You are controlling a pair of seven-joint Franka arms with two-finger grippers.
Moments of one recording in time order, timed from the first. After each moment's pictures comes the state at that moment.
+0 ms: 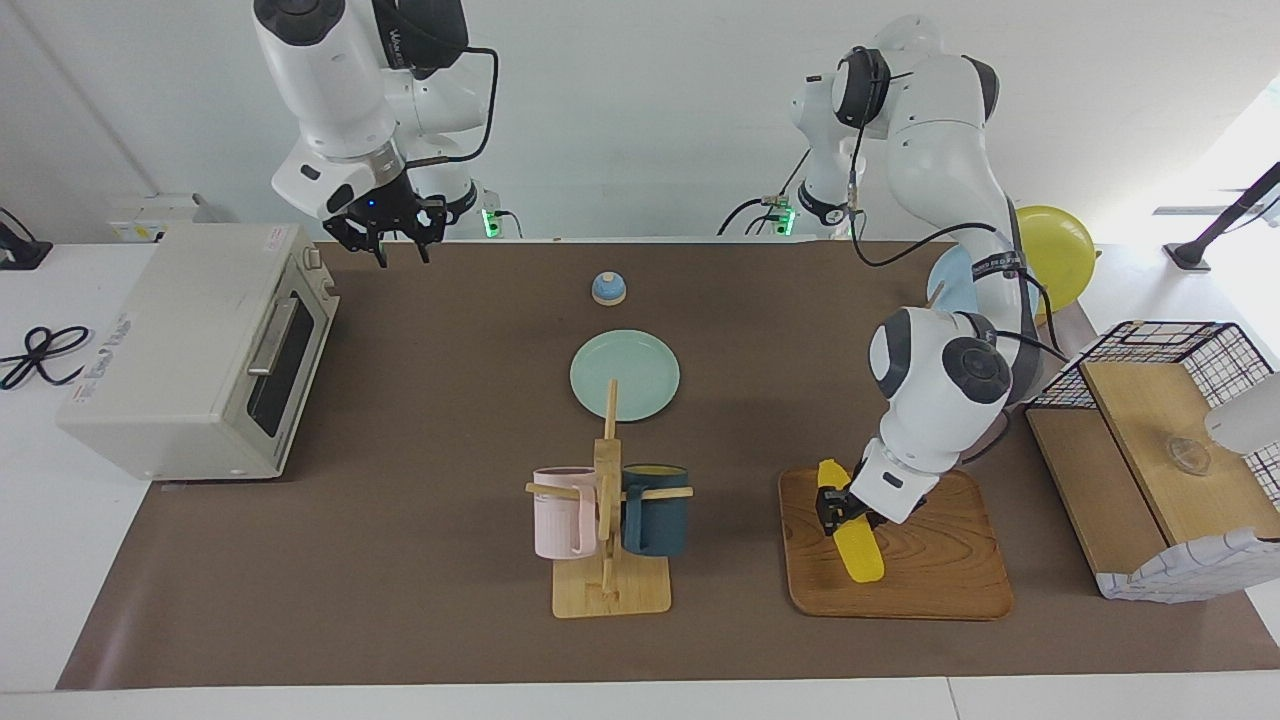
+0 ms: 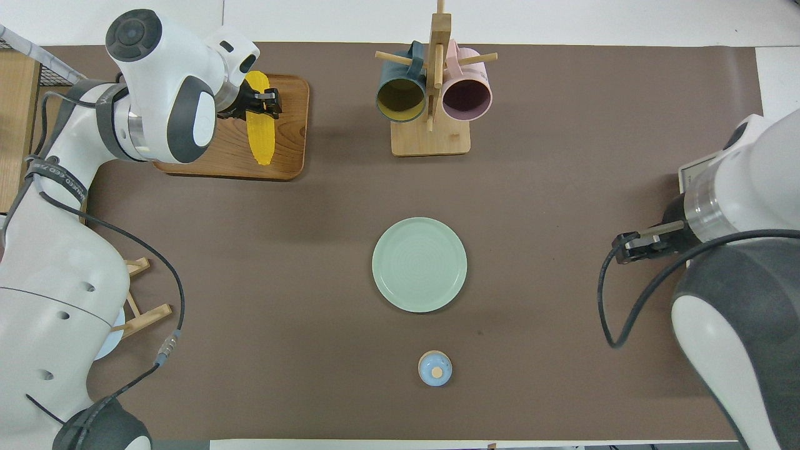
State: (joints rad) left arm -0.22 0.71 -0.04 -1.29 -0.08 2.13 -0.18; right arm 0.14 -0.10 0.07 -1.76 -0.03 1.50 0.04
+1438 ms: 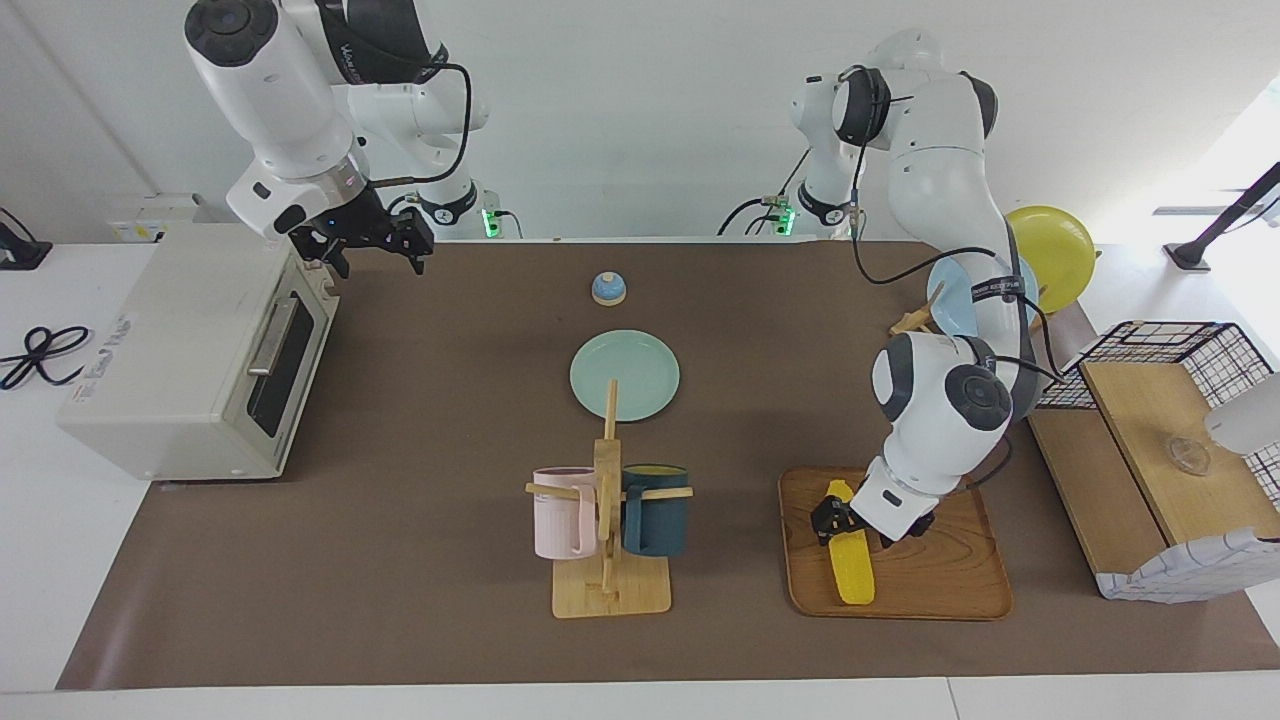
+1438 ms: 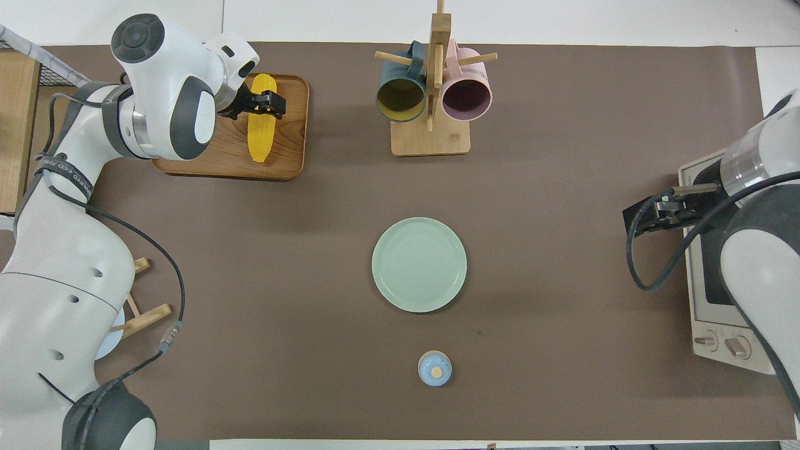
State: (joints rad) left arm -0.20 0.76 -0.04 -1.25 -0.08 2.12 -0.09; right arm 0.02 -0.03 0.08 -1.68 0.02 1.49 0.07
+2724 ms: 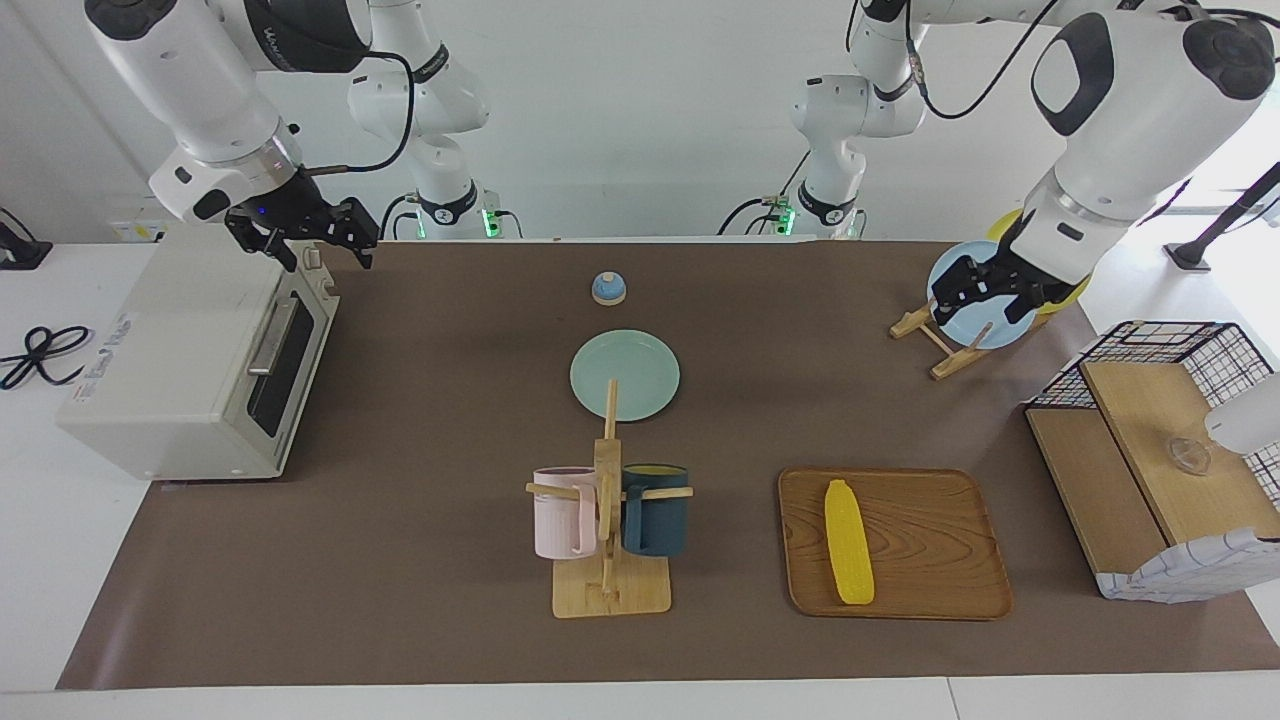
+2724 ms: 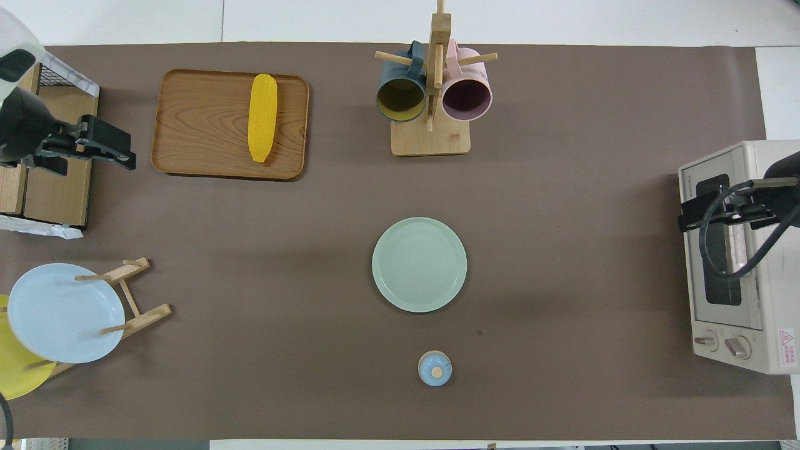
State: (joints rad) left arm -0.12 0.12 0.01 -1.42 -0.07 1.47 -0.09; right arm 0.04 -0.04 -0.04 -1.66 0.02 1.48 -0.02
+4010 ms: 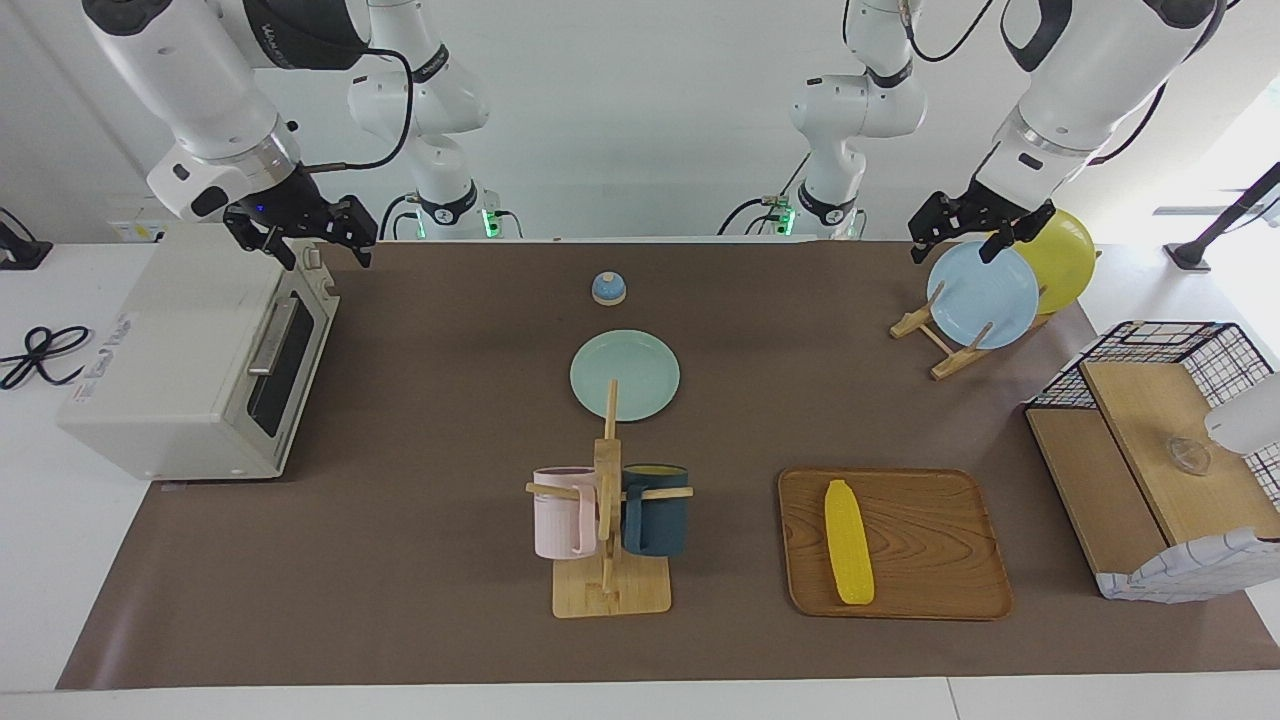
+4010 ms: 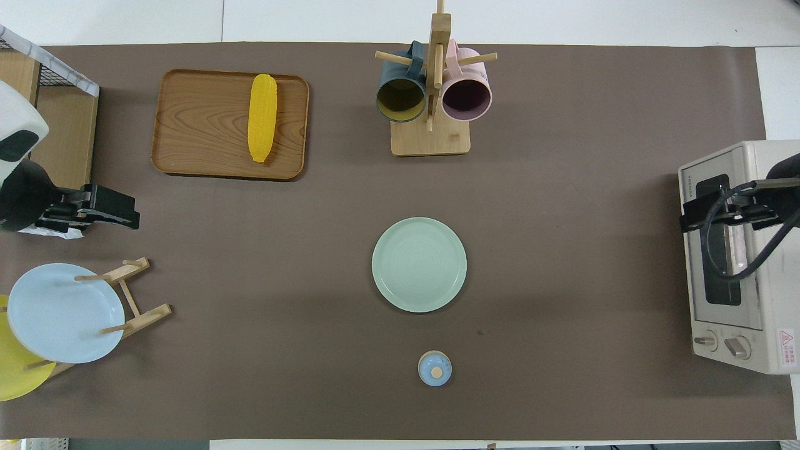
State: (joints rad) left arm -0.11 -0.06 -0.03 -1.64 -0.07 1.49 -0.10; right arm 0.04 -0.05 -0.05 -1.66 0.02 1.48 -0.02
